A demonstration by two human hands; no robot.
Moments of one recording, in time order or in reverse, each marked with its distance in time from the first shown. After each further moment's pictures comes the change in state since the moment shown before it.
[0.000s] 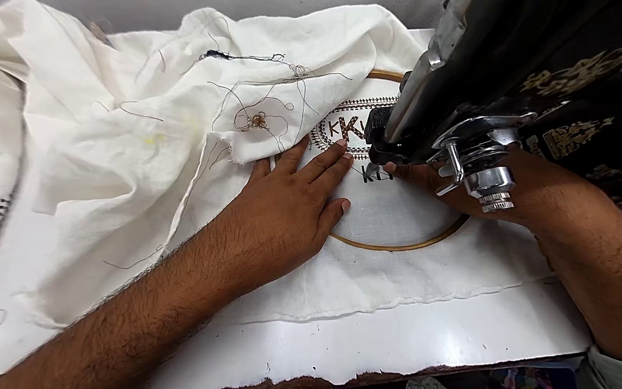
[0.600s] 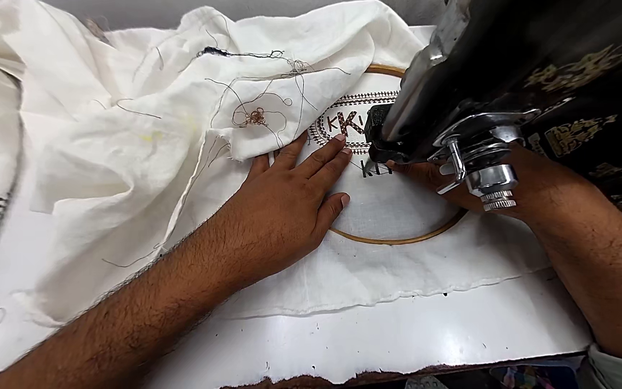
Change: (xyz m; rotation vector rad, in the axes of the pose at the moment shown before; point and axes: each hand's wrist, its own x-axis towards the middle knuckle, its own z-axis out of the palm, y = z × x) left_hand 0.003 -0.003 0.002 -0.009 0.017 -0.005; right_hand 0.000 0.003 0.004 0.050 0.099 -0.054
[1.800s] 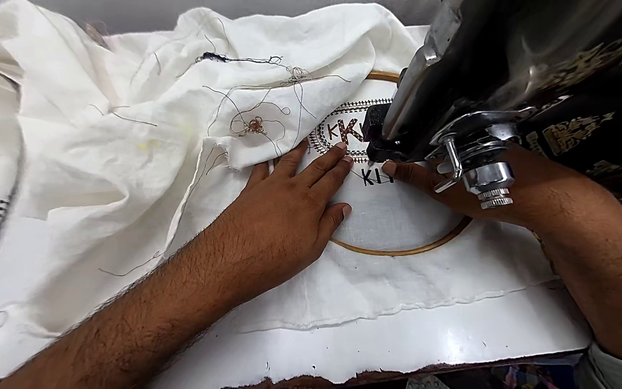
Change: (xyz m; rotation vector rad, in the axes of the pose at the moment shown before) left_hand -0.006 0.007 -0.003 0.030 -0.031 0.007; right_hand -0.004 -0.005 -0.004 -0.009 -0.081 0.063
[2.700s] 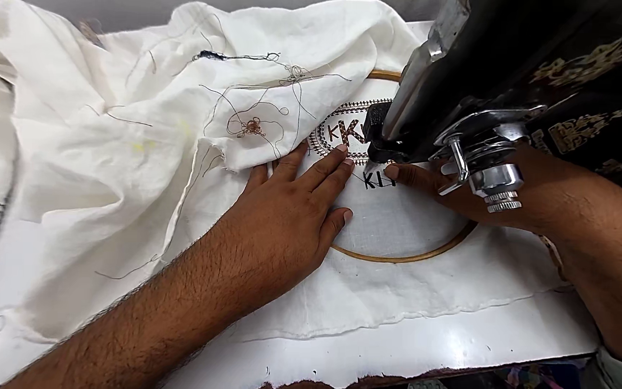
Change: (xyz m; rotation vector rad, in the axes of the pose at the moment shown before) left_hand -0.003 0.003 -0.001 0.019 0.004 0.011; right_hand -0.004 -0.003 -0.003 -0.015 -0.002 0.013
